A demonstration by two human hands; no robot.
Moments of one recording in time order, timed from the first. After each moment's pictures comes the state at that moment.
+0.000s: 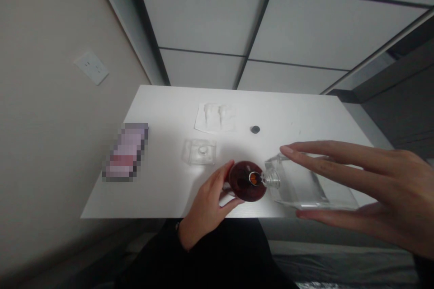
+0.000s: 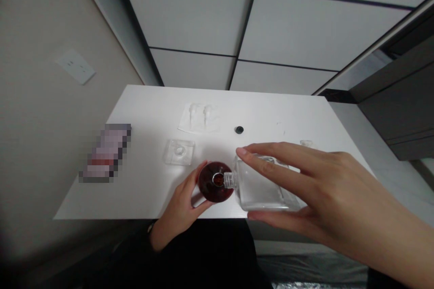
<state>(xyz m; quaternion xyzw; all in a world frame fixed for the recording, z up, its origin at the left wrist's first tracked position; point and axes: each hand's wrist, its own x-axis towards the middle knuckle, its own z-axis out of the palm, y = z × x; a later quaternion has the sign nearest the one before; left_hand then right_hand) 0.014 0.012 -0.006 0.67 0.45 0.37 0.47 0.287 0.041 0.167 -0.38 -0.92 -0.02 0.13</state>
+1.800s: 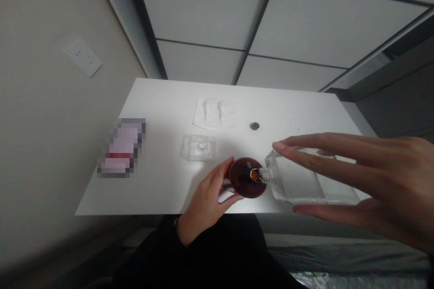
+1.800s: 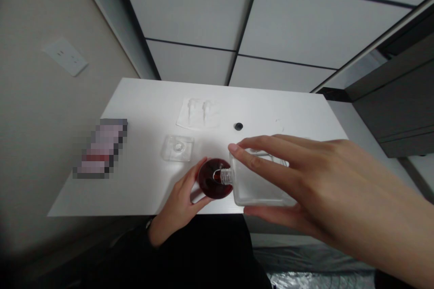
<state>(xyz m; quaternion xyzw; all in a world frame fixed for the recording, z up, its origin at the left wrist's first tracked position) 0.016 0.013 -0.010 0.67 0.41 0.39 0.48 0.277 0.049 0.183 -0.35 -0.93 -0.07 0.07</state>
